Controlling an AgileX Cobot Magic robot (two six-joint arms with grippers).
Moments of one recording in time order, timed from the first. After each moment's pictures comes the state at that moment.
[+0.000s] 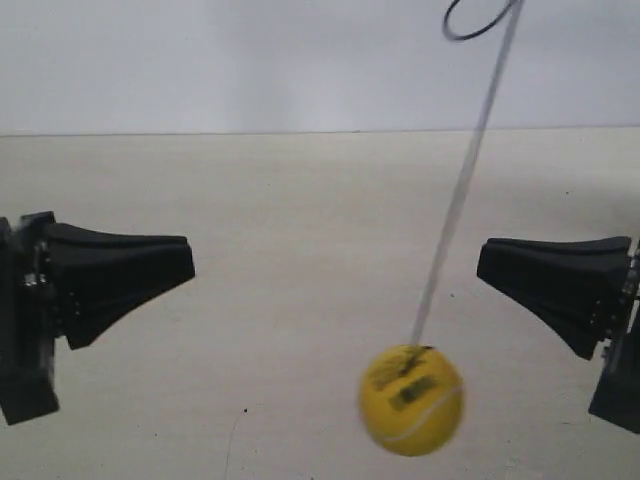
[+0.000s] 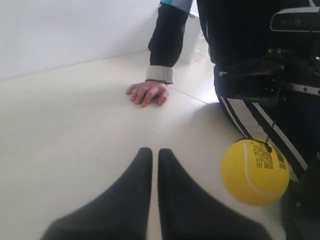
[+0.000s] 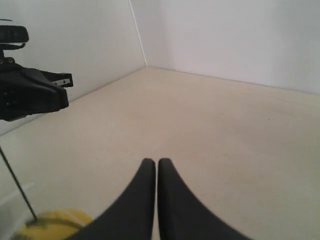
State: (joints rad) left arm -0.14 1.23 -0.31 1.18 -1.12 -0.88; right arm 0.00 1.00 -0.20 -1.23 -1.09 1.03
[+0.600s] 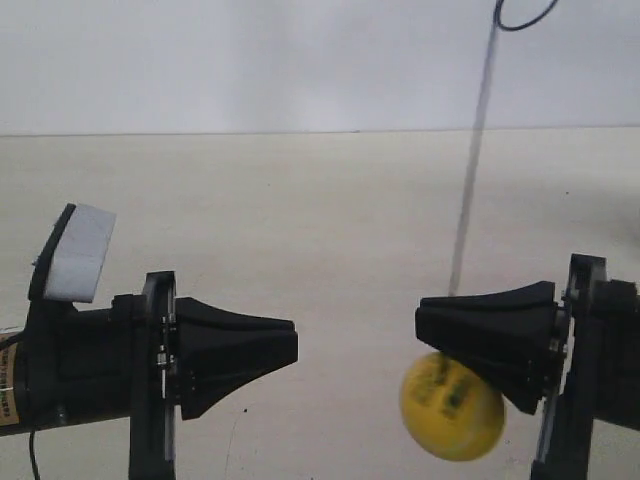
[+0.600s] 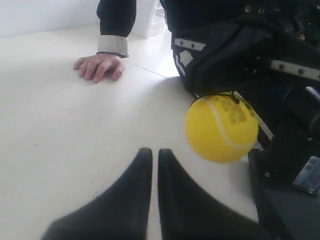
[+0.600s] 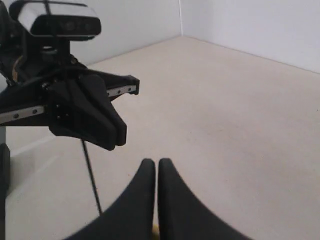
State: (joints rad) left arm -0.44 1.57 -0.32 0.94 -1.20 -0.55; right arm 0.28 1.07 -0.21 -1.15 -0.96 0.84
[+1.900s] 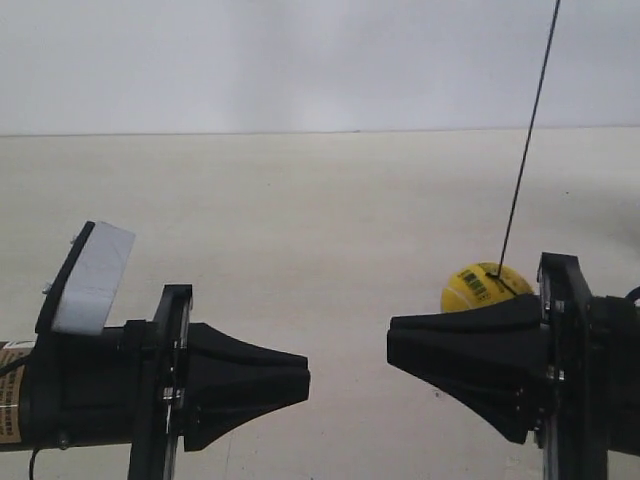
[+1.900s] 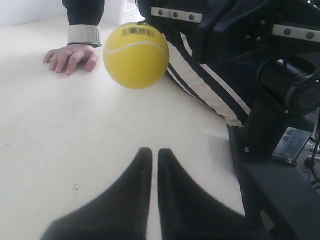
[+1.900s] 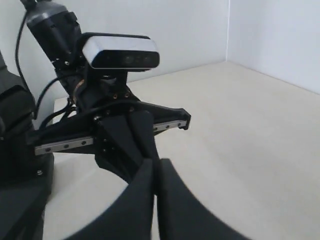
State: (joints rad) left arm -0.46 1.59 -0.32 1.02 -1.21 -0.50; right arm 0.35 1.07 -0.21 -1.13 -1.06 0.79
